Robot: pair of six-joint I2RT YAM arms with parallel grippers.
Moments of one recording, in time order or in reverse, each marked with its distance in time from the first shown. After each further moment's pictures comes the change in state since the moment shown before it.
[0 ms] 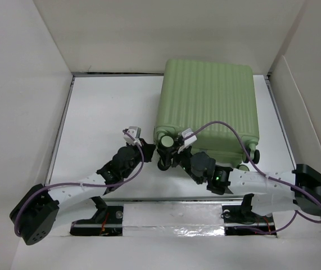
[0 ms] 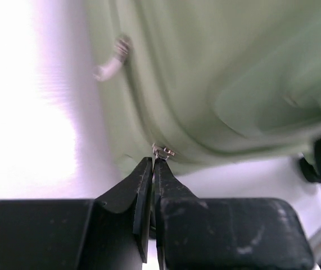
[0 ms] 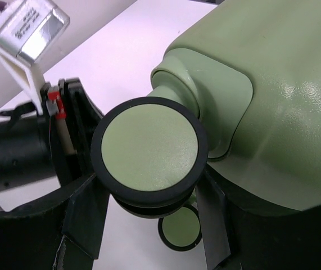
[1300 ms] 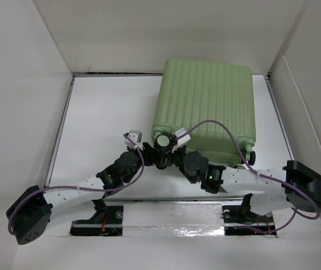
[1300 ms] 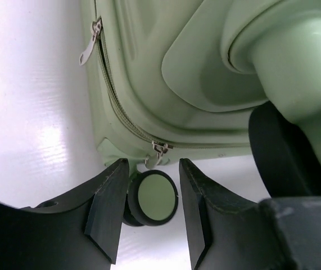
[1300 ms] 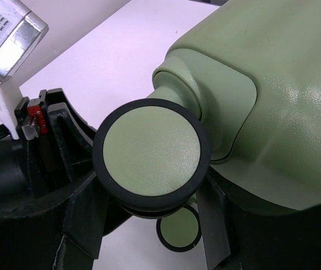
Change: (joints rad) left arm -0.109 -0.068 -0.005 -0.069 -0.124 -0.037; right arm 0.013 0.085 0.053 0.023 0.034 -0.022
